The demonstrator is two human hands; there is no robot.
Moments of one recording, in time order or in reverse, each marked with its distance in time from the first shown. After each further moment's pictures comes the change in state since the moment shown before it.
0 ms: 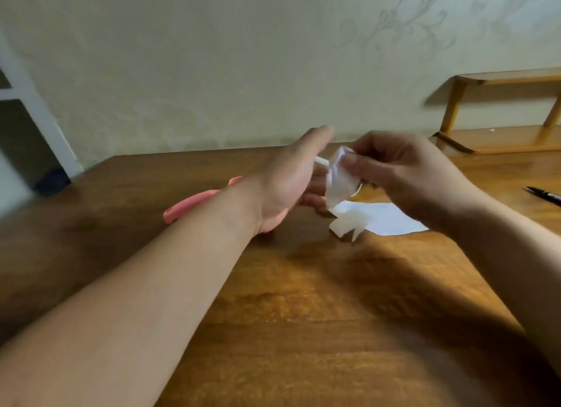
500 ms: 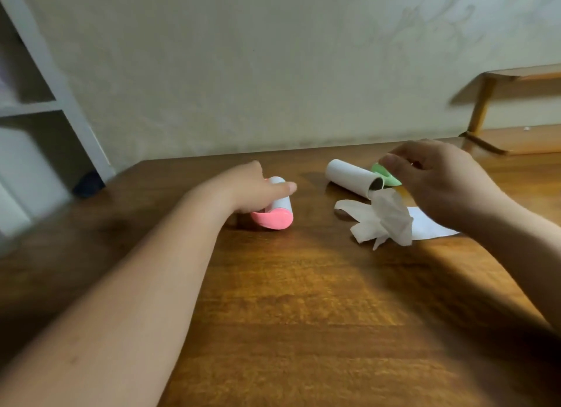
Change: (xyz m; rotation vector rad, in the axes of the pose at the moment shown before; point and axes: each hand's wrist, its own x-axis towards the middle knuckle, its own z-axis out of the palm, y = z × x) left_hand 0.014 -0.031 -0.086 0.931 0.261 -0.335; right_hand 0.011 0.027 -0.003 -0.349 0.096 0.075
